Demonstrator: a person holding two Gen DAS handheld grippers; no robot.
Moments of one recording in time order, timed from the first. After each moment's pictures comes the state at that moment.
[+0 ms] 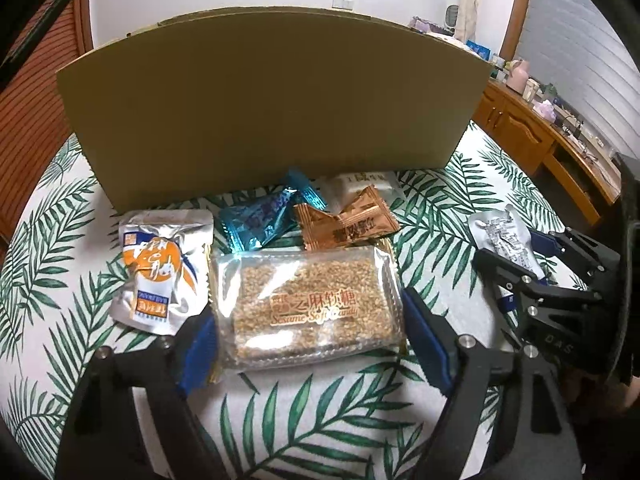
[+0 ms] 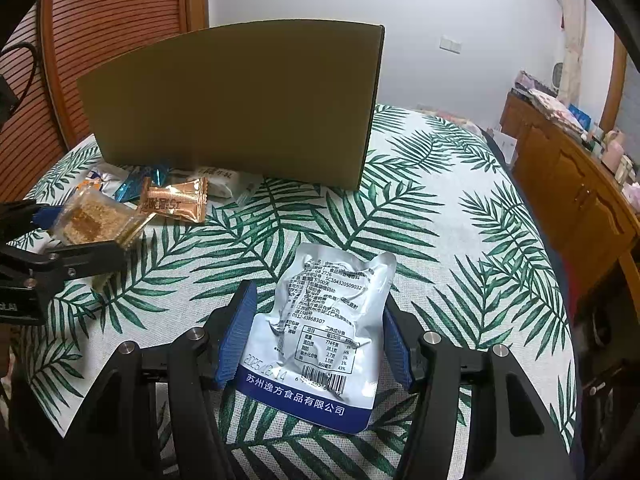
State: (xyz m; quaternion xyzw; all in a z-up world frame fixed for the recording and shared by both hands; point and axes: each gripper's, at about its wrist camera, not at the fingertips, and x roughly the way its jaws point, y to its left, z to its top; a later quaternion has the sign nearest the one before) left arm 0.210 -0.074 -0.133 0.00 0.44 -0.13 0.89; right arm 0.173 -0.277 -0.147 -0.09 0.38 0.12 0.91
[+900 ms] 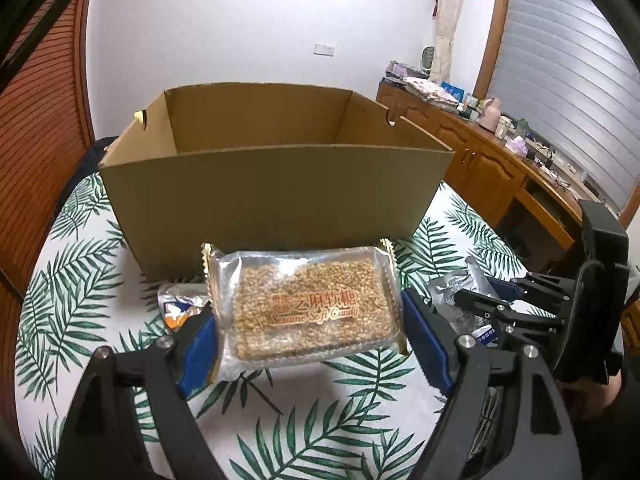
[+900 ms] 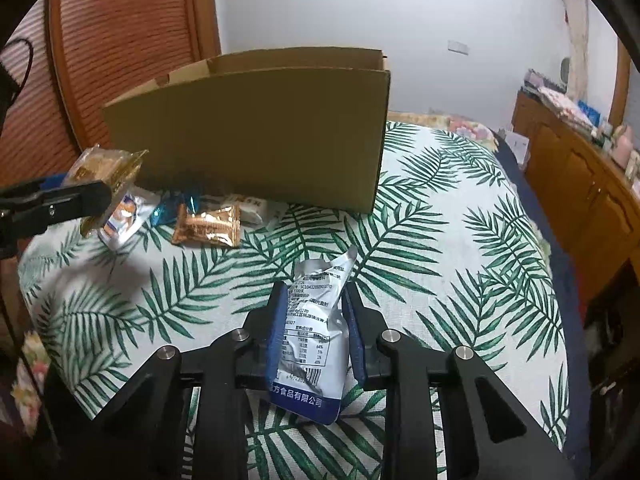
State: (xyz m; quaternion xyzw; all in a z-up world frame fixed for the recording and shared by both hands) left arm 0.198 -0.044 -0.069 -0.02 0.36 -0.18 0.92; right arm 0.166 -0.280 -0.116 -0.06 0.38 0.15 0.91
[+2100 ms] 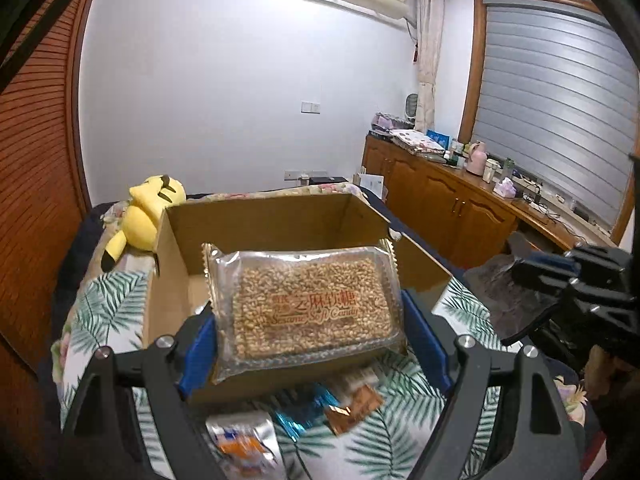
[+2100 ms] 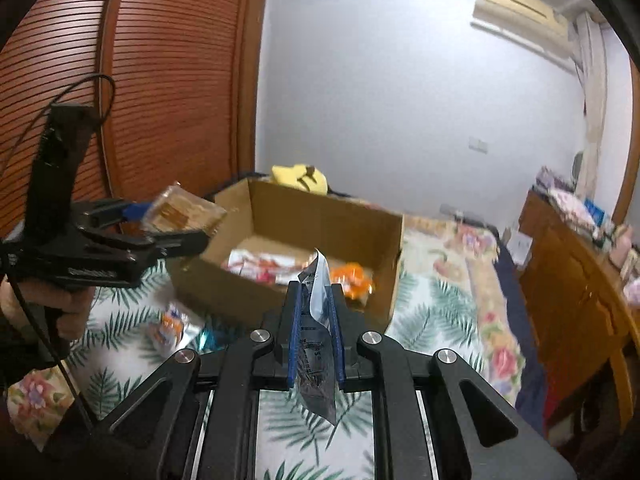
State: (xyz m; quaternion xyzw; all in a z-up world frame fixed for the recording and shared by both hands) left arm 0.258 -0.020 0.021 -0.02 0.27 -0.20 0.94; right arm 0.172 -0.243 0.033 -0.12 0.24 0.20 0.94
